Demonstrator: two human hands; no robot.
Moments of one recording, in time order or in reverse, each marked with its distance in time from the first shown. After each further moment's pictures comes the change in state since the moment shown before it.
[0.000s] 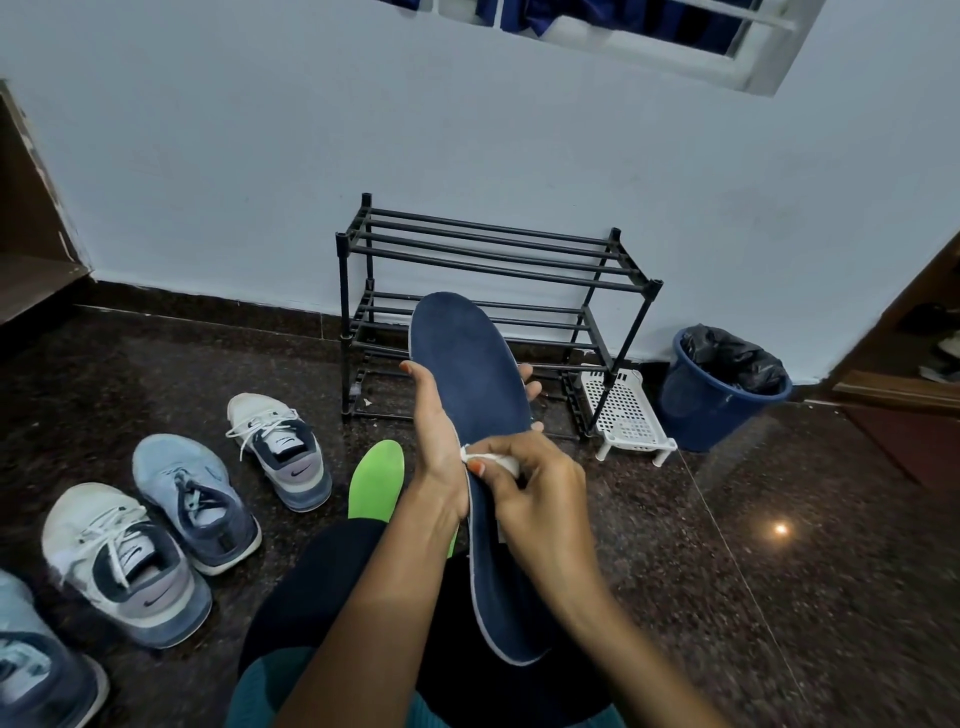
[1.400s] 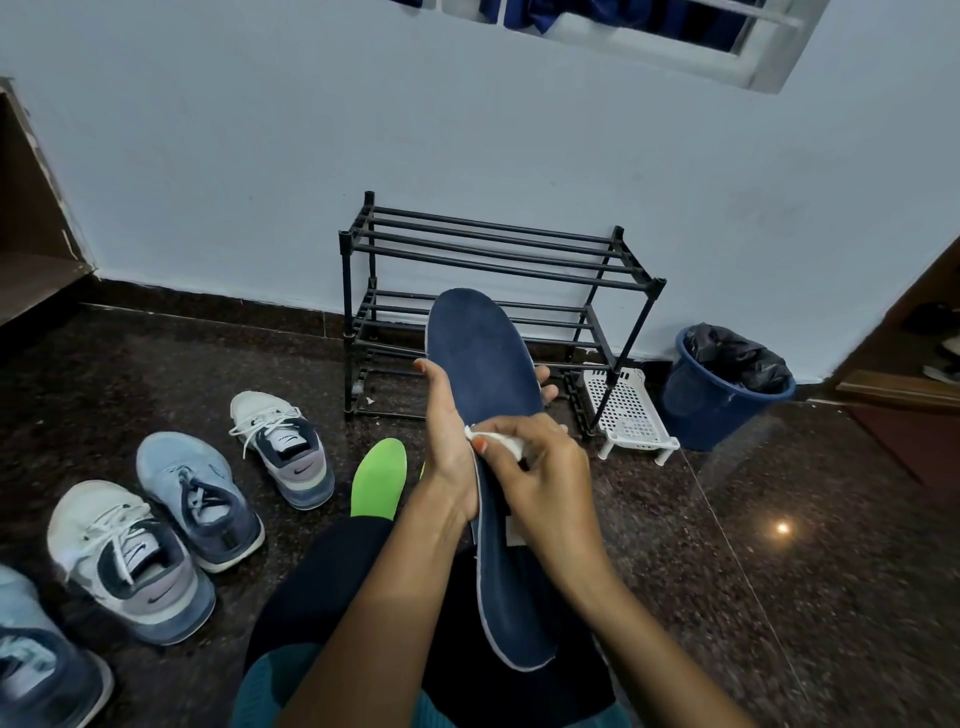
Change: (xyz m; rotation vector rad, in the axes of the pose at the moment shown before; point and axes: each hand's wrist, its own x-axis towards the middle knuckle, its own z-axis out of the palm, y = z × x) left_hand 0.000 -0.004 -0.001 0.041 -0.091 -0.021; right_hand 0.010 -0.001 -0.001 0.052 -0.021 -0.004
